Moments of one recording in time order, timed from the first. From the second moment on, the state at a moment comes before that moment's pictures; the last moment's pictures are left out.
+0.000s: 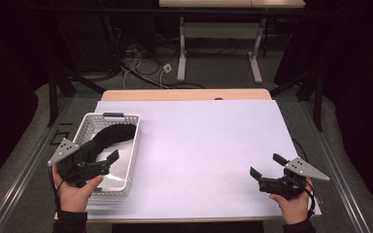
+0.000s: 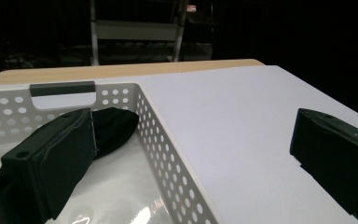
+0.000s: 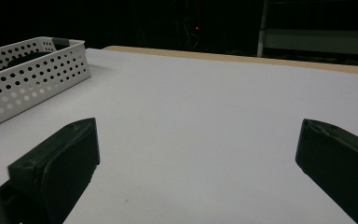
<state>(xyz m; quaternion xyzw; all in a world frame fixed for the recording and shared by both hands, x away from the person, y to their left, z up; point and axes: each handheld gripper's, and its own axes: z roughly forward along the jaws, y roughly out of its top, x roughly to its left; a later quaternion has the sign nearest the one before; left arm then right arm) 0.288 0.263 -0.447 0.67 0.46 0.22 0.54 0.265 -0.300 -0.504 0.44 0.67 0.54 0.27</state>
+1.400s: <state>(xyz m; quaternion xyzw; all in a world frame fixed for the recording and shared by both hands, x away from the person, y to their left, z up) 0.395 0.288 -0.464 0.72 0.59 0.22 0.31 0.270 -0.299 -0.510 0.44 0.68 0.53 0.26</state>
